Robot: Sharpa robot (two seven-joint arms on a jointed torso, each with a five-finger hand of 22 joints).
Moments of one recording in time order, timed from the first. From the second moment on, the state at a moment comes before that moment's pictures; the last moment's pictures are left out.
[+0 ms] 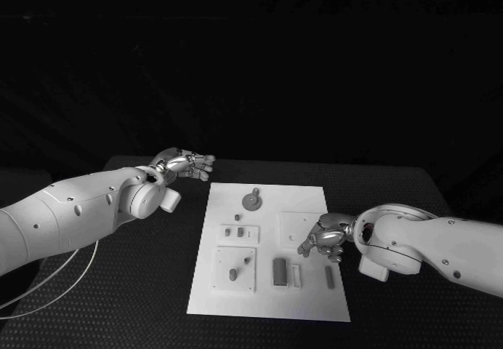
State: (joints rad) left arm 1.28 -0.73 -0.14 1.09 -0.24 -0.16 0.20; left_hand 0.95 -0.11 0.42 -0.17 0.06 0.86 0.18 0.30 0.46 1.12 0.14 0.07 0.23 0.93 0.09 0.59 0.49 0.04 0.87 -0.01 0.25 1.08; right arm 1.29 -0.86 -0.24 1.61 -0.87 -0.01 -0.41; right_hand 0.75 -0.11 0.56 -0.21 0.38 1.01 0.09 0.26 0.65 1.17 -0.02 1.11 1.14 1.26 -0.13 1.46 0.92 0.23 1.14 -0.05 0.93 1.31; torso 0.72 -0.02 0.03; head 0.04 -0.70
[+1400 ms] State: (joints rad) left arm 1.28 -0.73 -0.14 1.09 -0.24 -0.15 0.20; left_hand 0.95 -0.11 0.42 -0.17 0.06 0.86 0.18 0.30 0.46 1.12 0.14 0.07 0.23 0.93 0.09 0.59 0.49 0.04 0.87 -0.01 0.25 1.08; right arm 1.24 -0.93 -0.25 1.60 -1.05 0.15 -0.55; right_hand 0.73 -0.11 0.55 -0.19 0.38 1.03 0.08 0.28 0.69 1.17 -0.03 1.12 1.14 1.28 -0.13 1.46 0.93 0.23 1.15 -0.04 0.93 1.31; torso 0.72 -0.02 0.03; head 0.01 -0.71
